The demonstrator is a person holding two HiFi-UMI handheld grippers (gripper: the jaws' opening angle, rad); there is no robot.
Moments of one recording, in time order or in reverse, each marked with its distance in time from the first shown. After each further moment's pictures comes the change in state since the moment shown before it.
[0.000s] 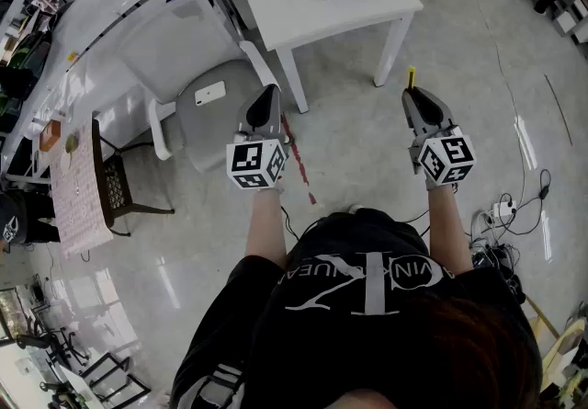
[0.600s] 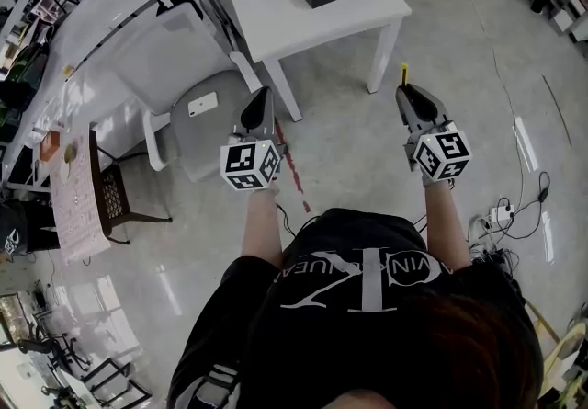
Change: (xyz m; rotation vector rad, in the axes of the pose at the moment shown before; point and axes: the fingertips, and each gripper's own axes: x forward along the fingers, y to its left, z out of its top) left arm 0.033 -0.020 0.001 -0.014 0.007 0.007; right arm 0.005 -0.042 0.007 0.004 -0.021 0.017
